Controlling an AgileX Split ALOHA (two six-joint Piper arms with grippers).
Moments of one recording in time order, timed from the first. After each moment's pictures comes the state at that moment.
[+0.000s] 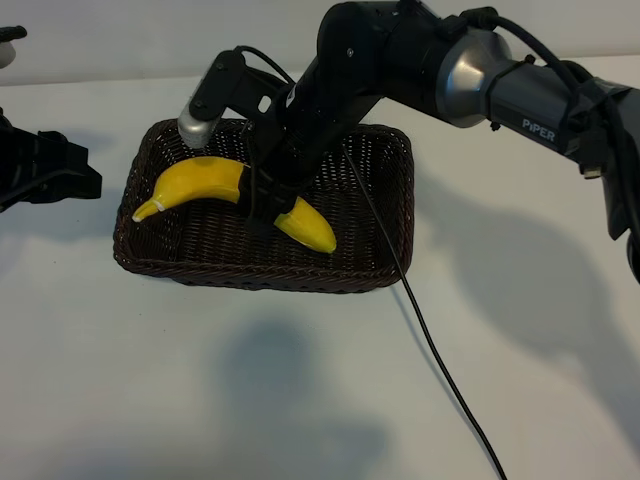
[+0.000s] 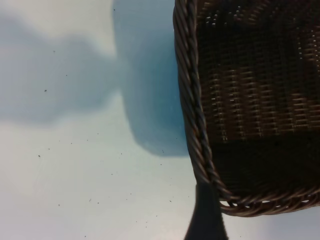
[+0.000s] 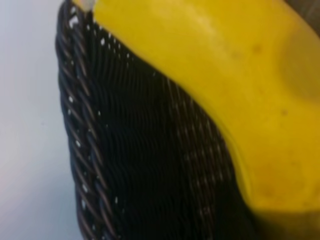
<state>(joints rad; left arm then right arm) 0.05 1.37 -0.98 -0.42 0.79 0.34 0.71 2.17 -1.79 0.45 0.83 -0.80</state>
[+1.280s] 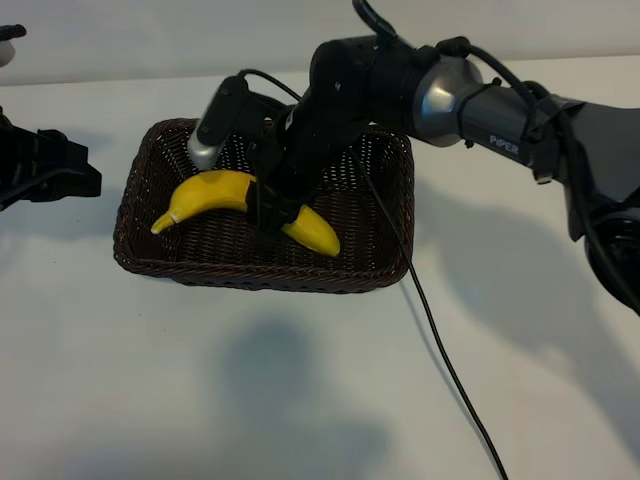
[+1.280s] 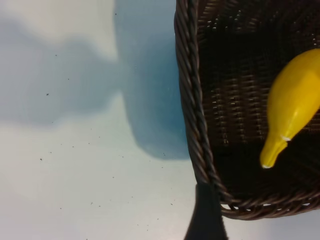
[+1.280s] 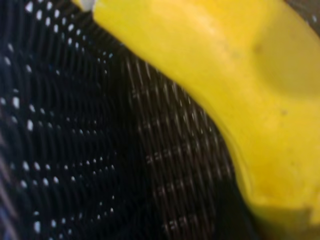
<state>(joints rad) 0.05 1.37 -0.98 -0.42 0.78 0.34 0.71 2.26 -1.80 0.39 0.74 -0.80</state>
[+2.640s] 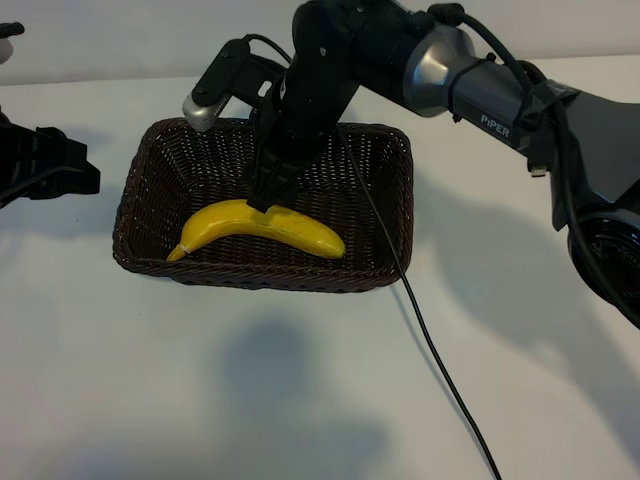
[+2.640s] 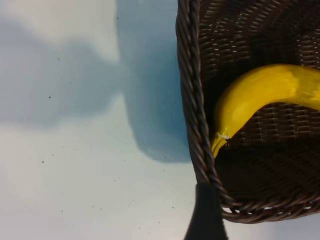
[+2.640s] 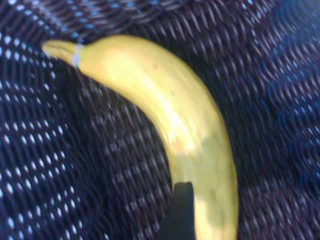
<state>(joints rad) 0.05 1.37 -0.98 -0.42 0.77 0.34 0.71 2.29 -2.01 0.18 0.96 -0.53</state>
